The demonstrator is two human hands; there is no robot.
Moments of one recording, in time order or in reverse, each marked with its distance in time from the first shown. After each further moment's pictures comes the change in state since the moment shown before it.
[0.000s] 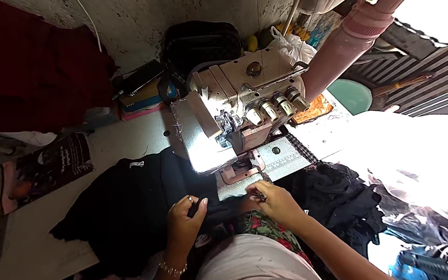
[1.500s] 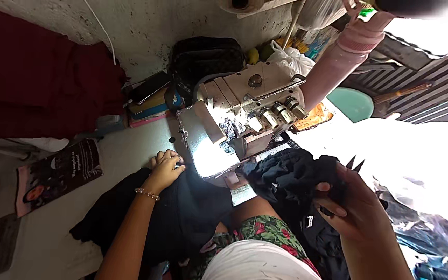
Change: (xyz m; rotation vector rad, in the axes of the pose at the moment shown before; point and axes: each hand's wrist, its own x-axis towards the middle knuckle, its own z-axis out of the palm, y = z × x) left_hand 0.156 -0.046 -0.042 0.416 -0.575 0.001; right_hand -0.018 -0.052 -0.087 1.521 0.431 0.087
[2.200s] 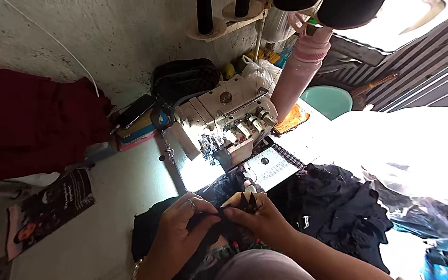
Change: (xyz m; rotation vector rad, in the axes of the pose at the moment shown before) left_hand -0.088 0.121 -0.007 -0.530 0.331 0.627; right_hand 0.002 0.065 0.045 -0.456 -0.413 -0.055
